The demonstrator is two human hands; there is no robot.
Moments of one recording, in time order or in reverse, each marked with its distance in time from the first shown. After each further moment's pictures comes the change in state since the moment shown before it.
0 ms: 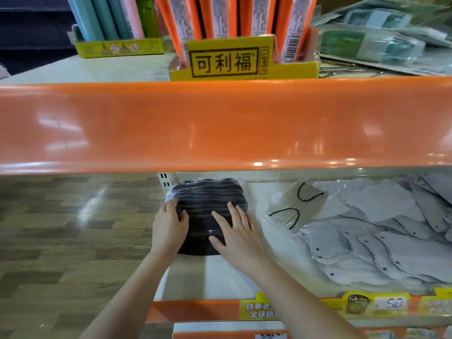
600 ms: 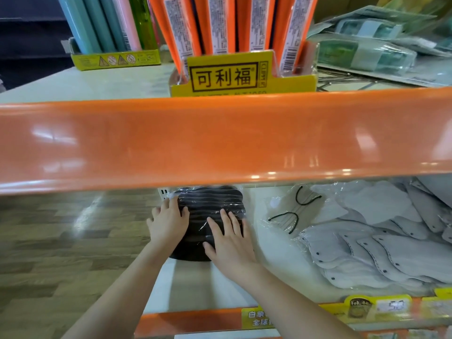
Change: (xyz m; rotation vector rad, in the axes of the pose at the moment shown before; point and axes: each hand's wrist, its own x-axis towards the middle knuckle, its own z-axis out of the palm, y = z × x) left_hand 0.029 0.015 -0.006 0.404 -0.151 -0.077; right_hand 0.007 -0.020 0.007 -0.062 0.006 0.040
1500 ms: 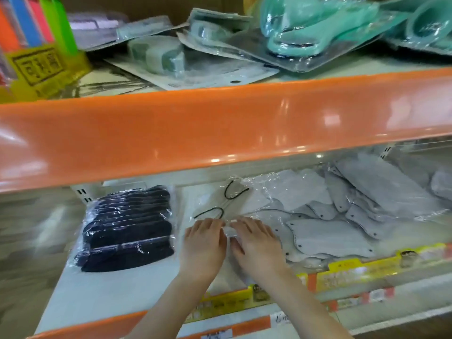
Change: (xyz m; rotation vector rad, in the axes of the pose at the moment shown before) left_hand -0.144 0.193 0.050 -0.117 0.224 0.642; right_hand -0.118 0.170 -0.072 0.153 0.365 0.115
